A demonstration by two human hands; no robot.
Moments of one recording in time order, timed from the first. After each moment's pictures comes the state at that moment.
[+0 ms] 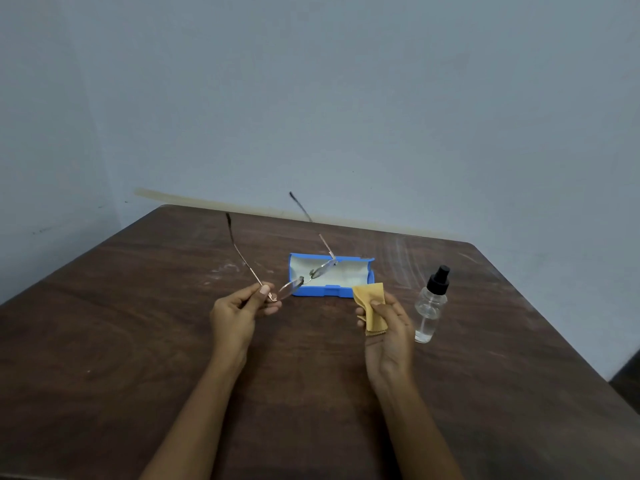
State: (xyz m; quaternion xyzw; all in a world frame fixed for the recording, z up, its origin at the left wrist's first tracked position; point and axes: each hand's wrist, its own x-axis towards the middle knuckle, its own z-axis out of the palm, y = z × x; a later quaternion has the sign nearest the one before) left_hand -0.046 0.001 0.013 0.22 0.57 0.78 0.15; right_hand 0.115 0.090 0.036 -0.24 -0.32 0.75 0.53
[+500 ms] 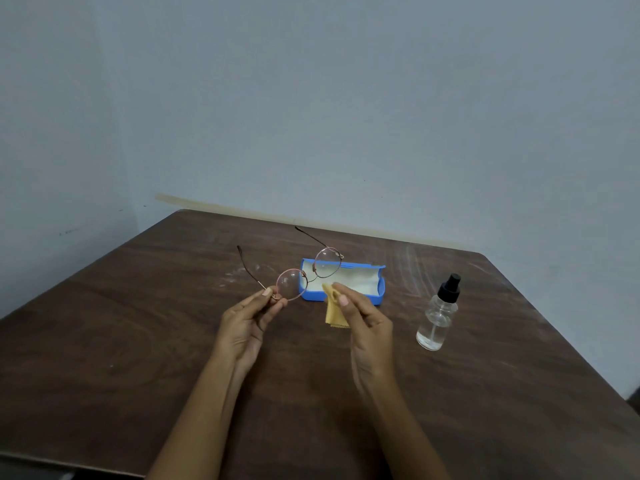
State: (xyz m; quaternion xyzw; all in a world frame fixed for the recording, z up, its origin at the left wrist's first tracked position) left_hand -0.052 -0.014 0.022 0.12 0.37 0.86 0.33; right_hand 0.090 0.066 0.031 -0.17 -0.57 0.63 0.50
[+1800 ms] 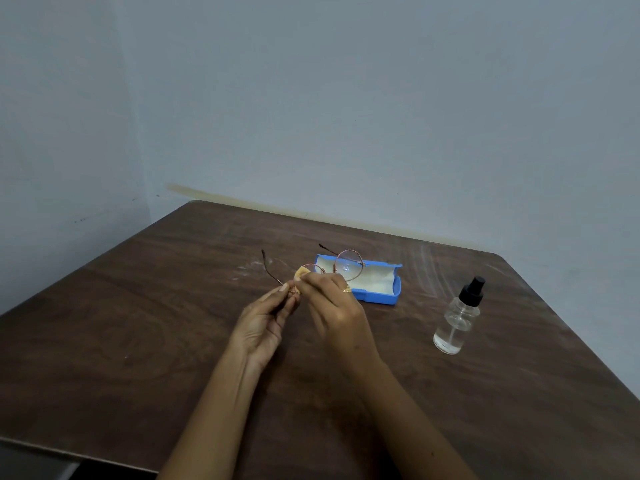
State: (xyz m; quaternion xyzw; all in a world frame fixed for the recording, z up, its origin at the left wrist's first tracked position) left_hand -0.048 -0.016 0.032 0.08 0.33 0.85 0.41; right_hand 0.047 0.060 0.037 -0.02 -0.86 0.02 0.50
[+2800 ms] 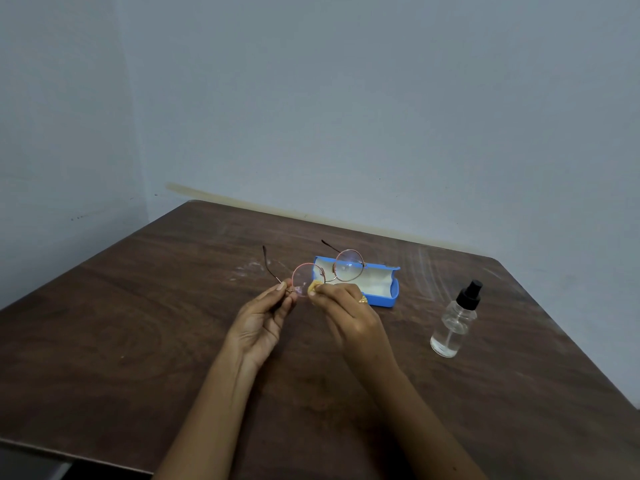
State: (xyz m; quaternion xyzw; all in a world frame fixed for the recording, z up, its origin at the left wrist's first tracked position) left_hand -0.054 -0.014 0.031 0.08 0.32 0.85 0.42; right_hand 0.069 0.075 0.034 -0.03 -0.88 -0.03 0.47
